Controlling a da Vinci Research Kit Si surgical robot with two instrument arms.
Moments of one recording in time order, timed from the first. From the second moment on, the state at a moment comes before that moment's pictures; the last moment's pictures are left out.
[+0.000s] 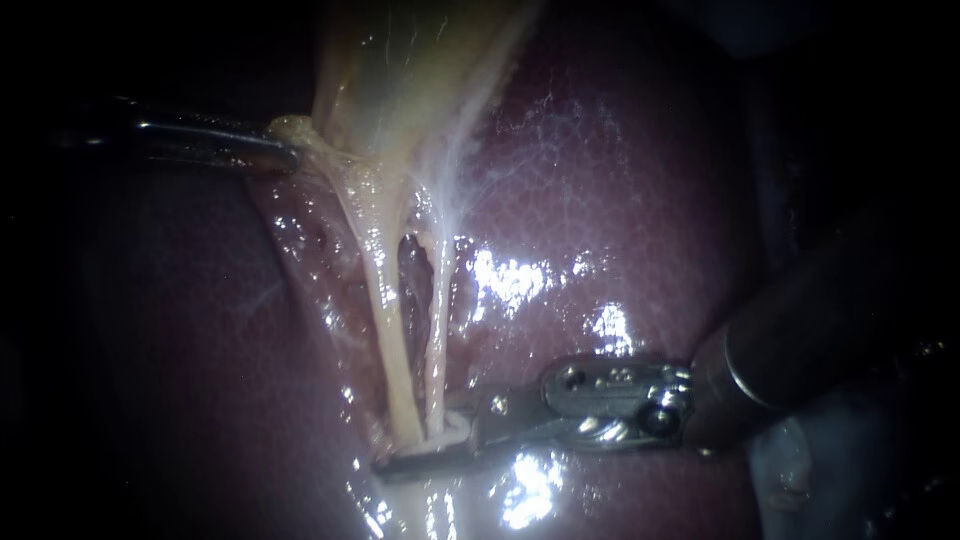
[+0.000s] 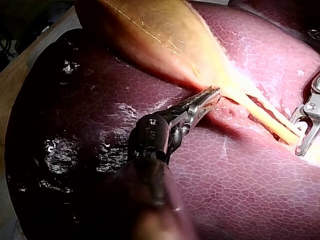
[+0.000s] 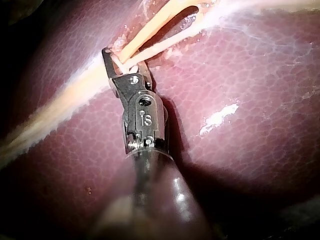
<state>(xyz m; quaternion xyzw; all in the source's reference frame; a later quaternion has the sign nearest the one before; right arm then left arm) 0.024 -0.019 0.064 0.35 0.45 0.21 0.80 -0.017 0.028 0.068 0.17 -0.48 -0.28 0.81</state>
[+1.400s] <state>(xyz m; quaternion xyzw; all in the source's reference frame) 0.018 -0.013 0.064 0.34 0.49 0.22 0.77 -0.017 0.028 0.068 0.17 -0.48 -0.28 0.81</state>
